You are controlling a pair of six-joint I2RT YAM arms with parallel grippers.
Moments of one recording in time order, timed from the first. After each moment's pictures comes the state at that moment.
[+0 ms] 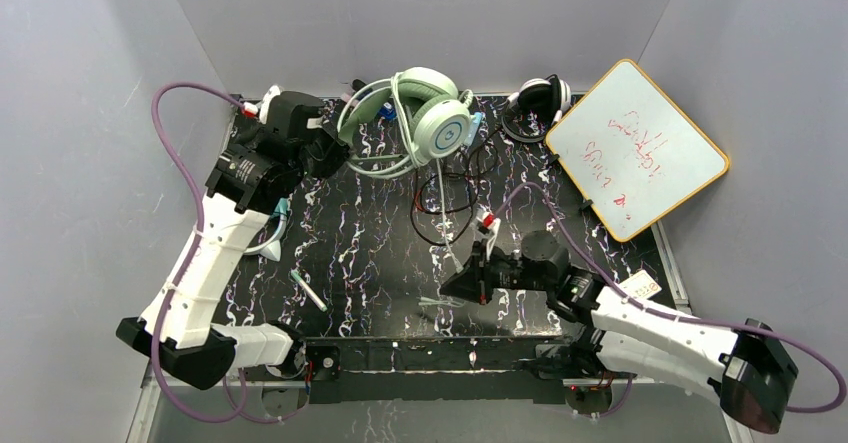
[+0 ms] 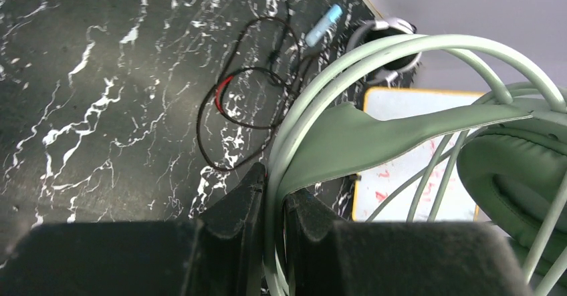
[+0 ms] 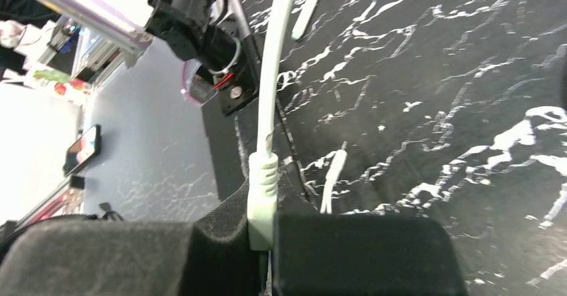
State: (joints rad) left arm -0.51 1.25 1.67 -1.05 -0.25 -1.08; right arm 0.93 0.82 0.37 0.23 -0.49 0.50
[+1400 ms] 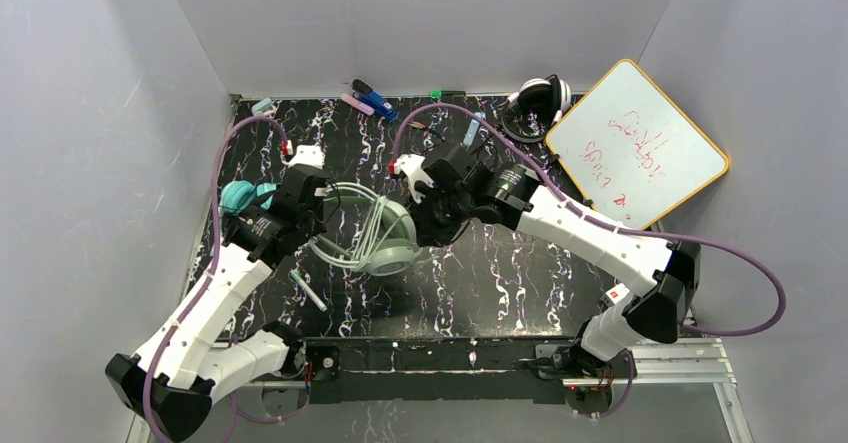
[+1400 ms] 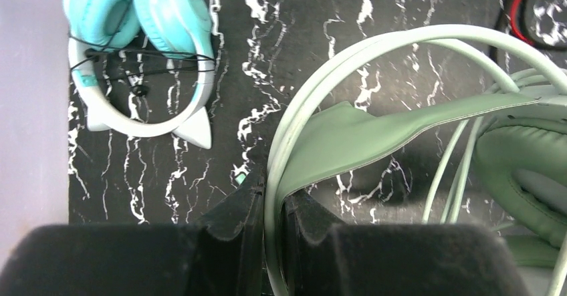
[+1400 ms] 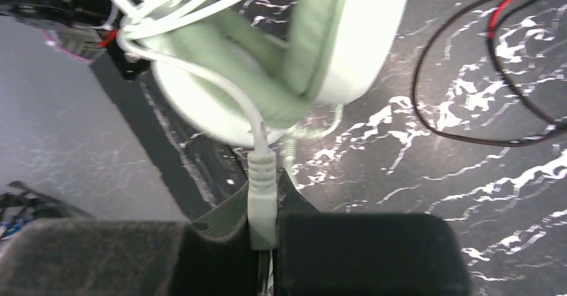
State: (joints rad) left arm -0.51 0.97 1.07 -0.95 -0.54 -0.30; right arm 1.02 1.51 1.53 -0.88 -0.24 0.13
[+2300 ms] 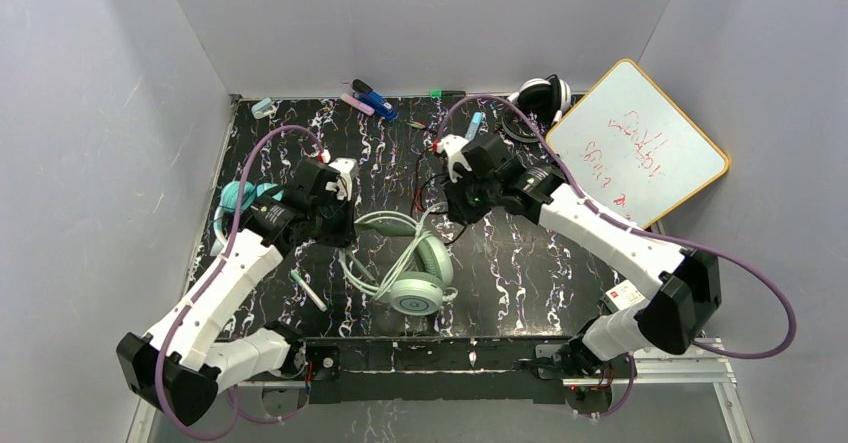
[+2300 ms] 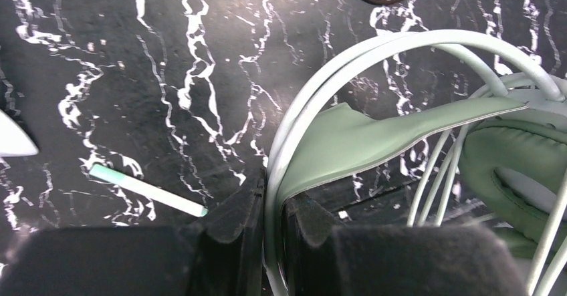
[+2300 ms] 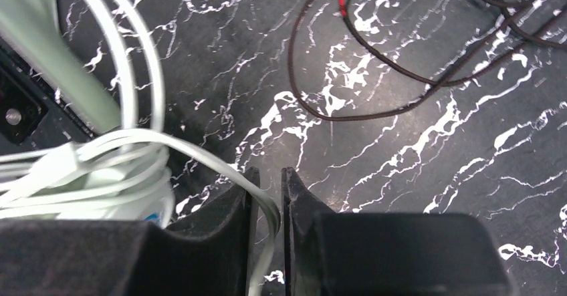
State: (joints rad) left arm -0.51 1.05 1.07 -0.97 0.02 -0.29; right arm 0.82 1.45 1.34 -0.73 -0.14 0.08
